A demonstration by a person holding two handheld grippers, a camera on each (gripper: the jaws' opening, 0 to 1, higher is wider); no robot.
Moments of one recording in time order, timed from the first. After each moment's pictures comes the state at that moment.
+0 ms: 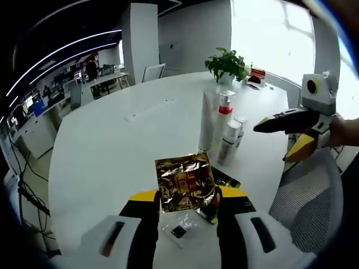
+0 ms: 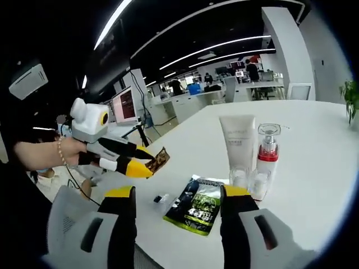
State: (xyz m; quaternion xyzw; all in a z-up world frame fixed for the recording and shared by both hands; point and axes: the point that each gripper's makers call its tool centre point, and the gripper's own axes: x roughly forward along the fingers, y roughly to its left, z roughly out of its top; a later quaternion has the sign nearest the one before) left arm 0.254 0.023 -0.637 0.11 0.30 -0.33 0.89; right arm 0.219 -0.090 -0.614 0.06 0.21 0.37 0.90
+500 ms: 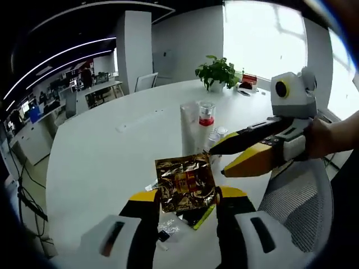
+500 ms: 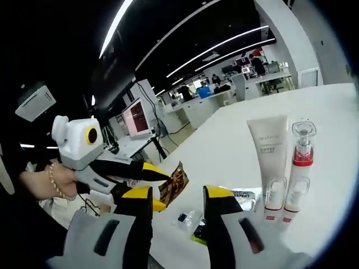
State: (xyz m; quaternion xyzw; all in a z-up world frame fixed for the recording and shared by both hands) left arm 0.234 -0.001 -0.615 0.11 0.27 -0.35 0.89; right arm 0.232 -0.044 -0.598 0.14 0.20 0.41 0.88
